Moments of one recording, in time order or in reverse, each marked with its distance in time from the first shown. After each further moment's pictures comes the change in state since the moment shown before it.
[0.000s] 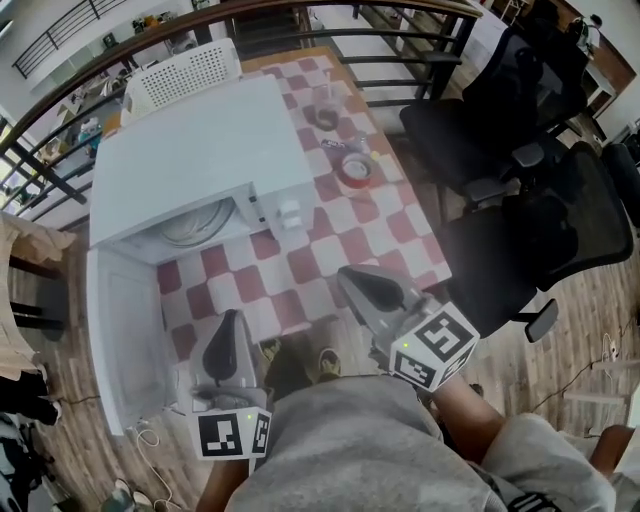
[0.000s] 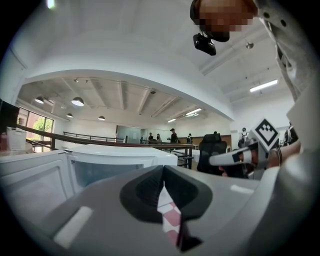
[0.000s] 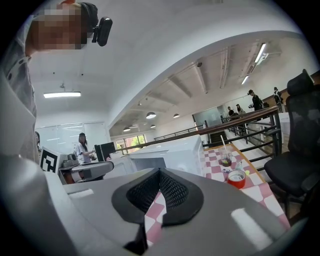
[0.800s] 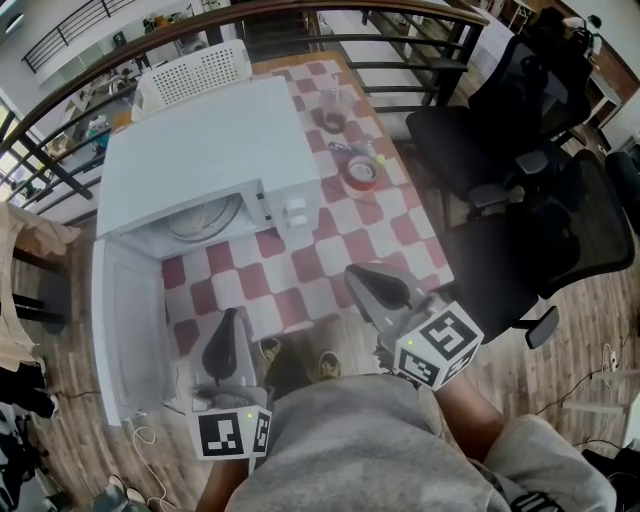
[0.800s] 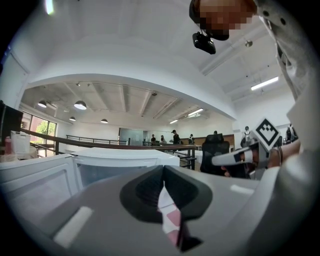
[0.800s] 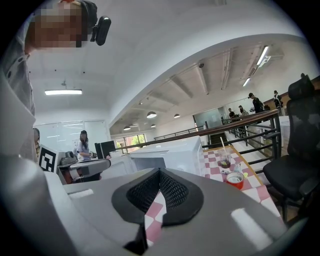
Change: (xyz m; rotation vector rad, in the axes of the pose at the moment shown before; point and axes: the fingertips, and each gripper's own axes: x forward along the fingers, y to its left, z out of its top) left arm -0.012 0.003 0.005 0.016 -0.018 0.037; right arm -0.005 0.000 0.001 -0.025 0.003 -0.003
